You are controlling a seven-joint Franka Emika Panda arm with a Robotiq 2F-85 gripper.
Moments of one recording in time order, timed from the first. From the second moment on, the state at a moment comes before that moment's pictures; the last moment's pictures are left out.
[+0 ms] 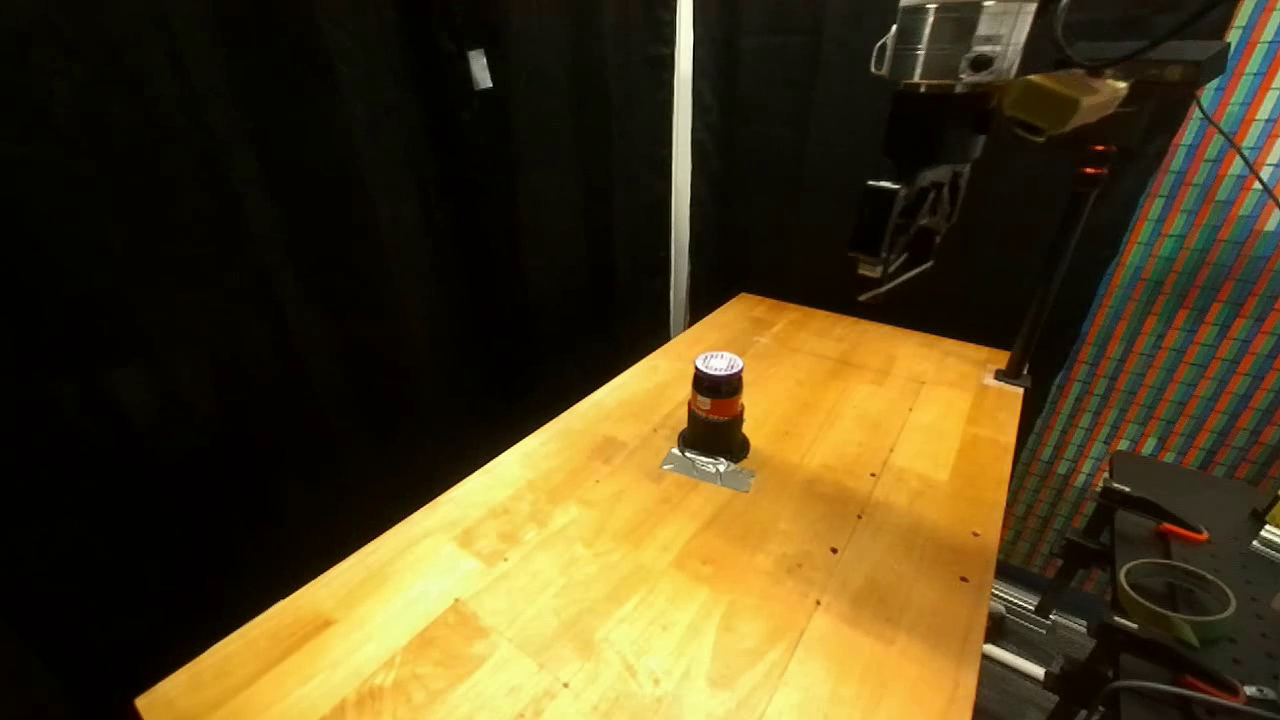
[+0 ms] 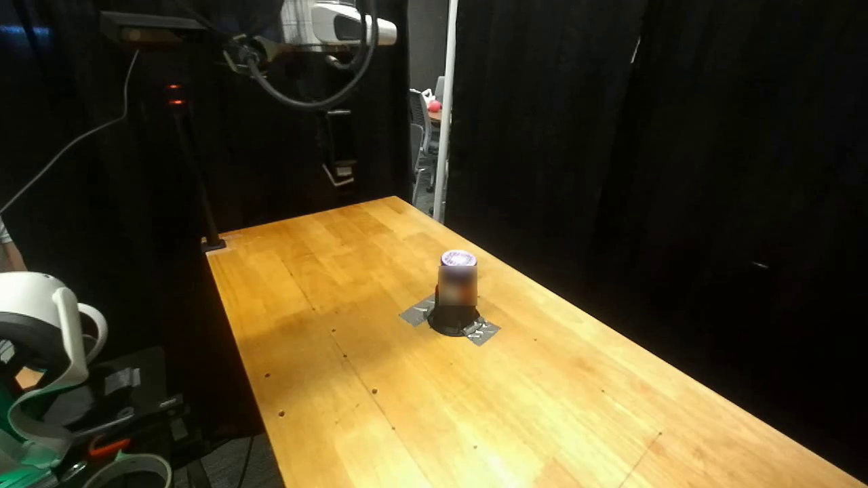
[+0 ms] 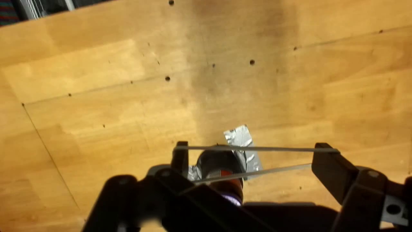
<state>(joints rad) 0.07 -0.18 0.24 -2.24 -0.04 2.11 0.47</state>
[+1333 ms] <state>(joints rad) 0.18 0.60 0.01 -1.67 -0.13 2.44 0.58</state>
